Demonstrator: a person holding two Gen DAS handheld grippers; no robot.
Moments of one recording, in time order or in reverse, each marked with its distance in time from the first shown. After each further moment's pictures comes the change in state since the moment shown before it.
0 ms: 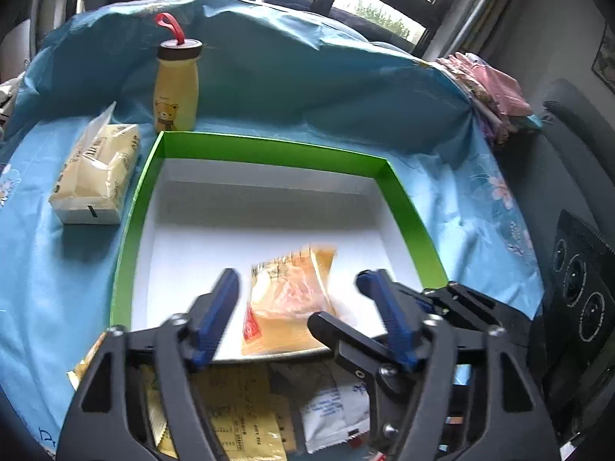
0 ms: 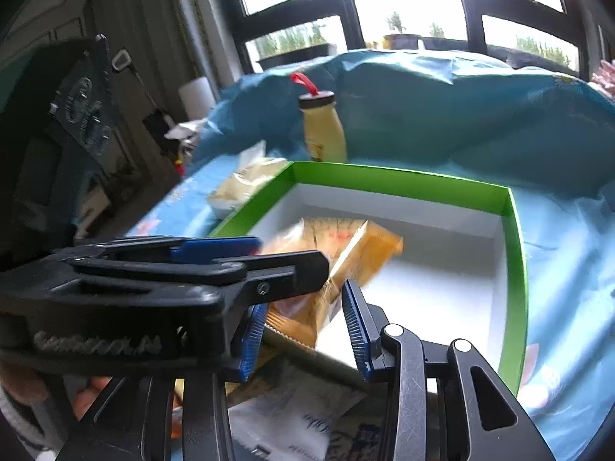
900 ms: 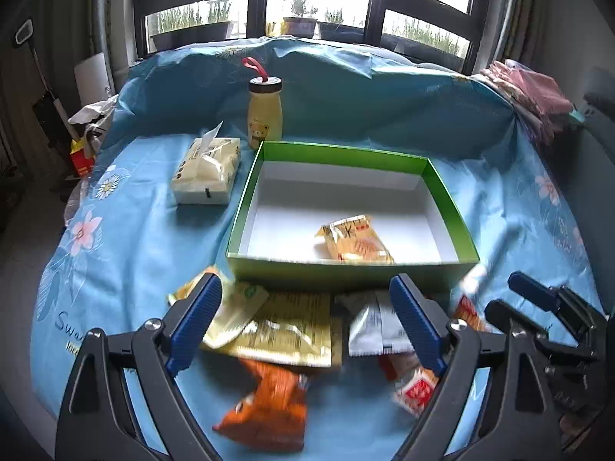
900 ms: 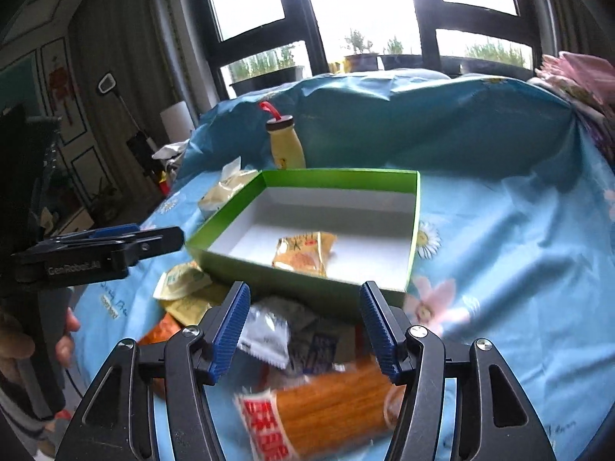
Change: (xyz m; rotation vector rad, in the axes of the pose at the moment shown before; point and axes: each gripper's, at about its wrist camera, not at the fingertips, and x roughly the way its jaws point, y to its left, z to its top) left arm -0.089 -0.023 -0.060 0.008 -0.103 0.320; right arm -0.113 -0.018 -0.051 0.081 -0.067 -0.075
